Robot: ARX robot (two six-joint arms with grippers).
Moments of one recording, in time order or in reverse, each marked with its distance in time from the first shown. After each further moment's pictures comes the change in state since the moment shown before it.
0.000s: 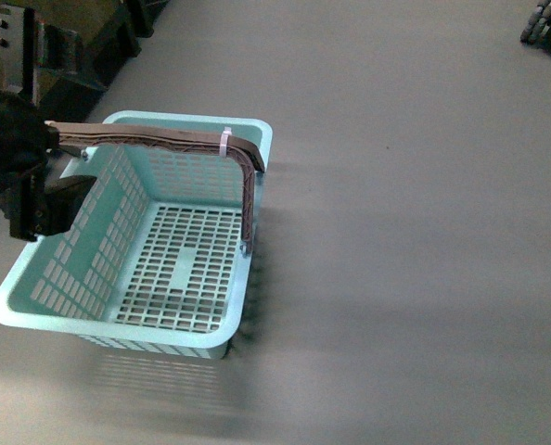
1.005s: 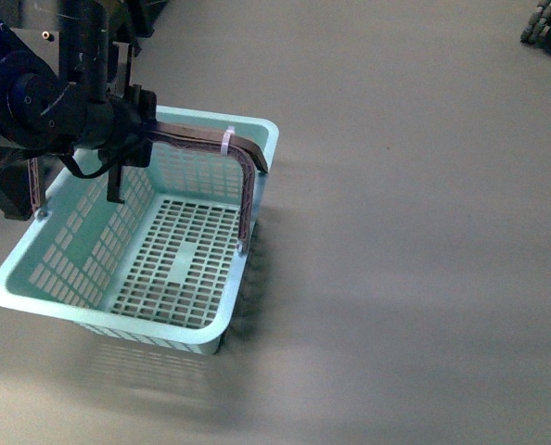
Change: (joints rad) left arm -0.038 0.397 0.505 -0.183 -0.103 -0.066; right arm 0.000 0.000 0.000 0.000 0.000 0.000
